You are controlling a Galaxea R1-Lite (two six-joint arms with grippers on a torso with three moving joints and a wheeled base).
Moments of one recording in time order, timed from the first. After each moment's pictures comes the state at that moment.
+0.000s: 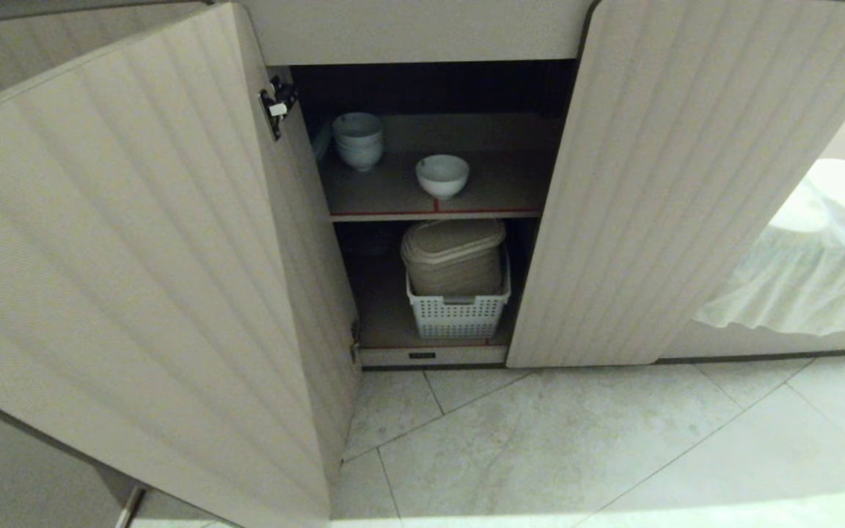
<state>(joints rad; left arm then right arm) -0.01 0.00 0.00 0.00 -0.04 0.07 0.01 0.00 0.00 -0.01 -0.05 0.19</state>
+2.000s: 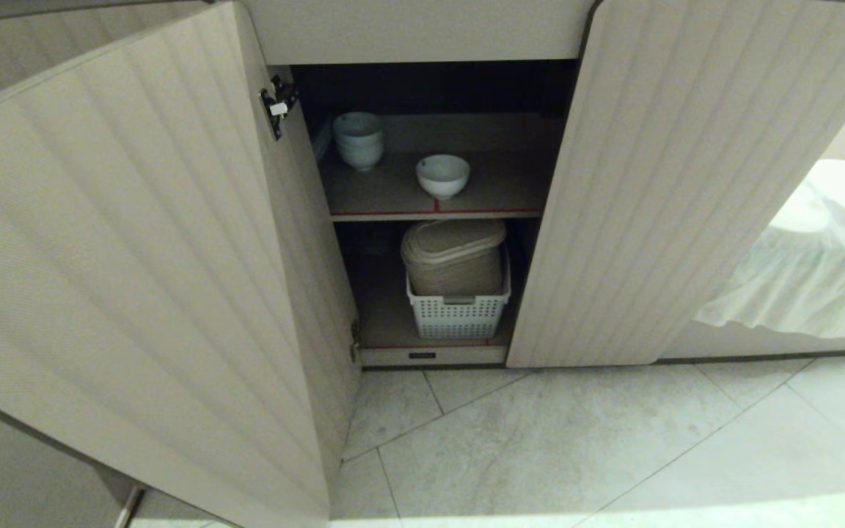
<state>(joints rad) -0.01 0.00 0.00 0.00 -0.04 0.07 0.01 0.00 0.00 -0.01 -0.02 0.10</state>
